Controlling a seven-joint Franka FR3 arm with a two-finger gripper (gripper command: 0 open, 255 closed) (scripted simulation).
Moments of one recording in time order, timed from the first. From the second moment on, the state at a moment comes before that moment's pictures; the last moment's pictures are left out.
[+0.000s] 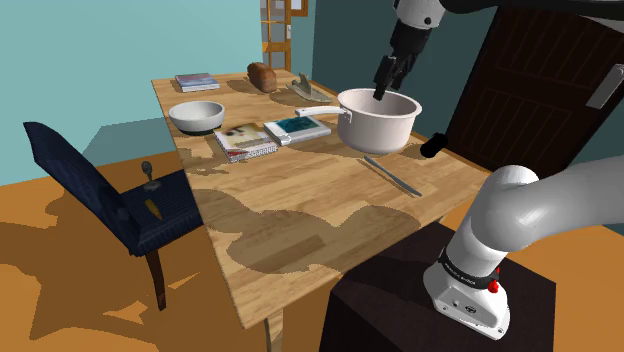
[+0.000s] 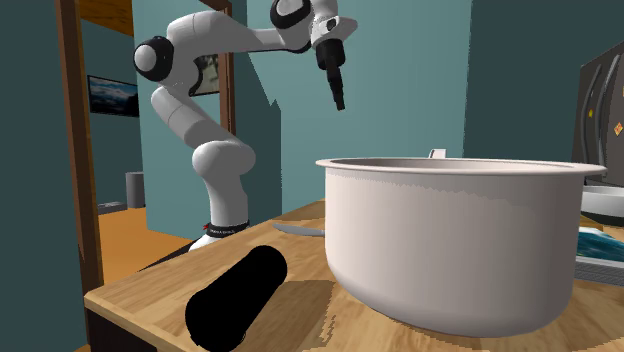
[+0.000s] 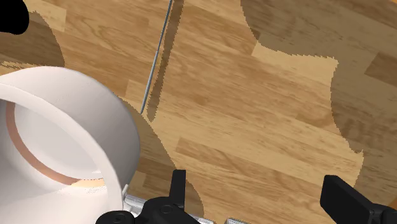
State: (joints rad) arm 0.01 -0.82 -0.01 -2.31 -0.09 1.70 -0.01
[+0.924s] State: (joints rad) arm -0.09 -0.82 -0.16 -2.64 -0.14 2.01 -0.02
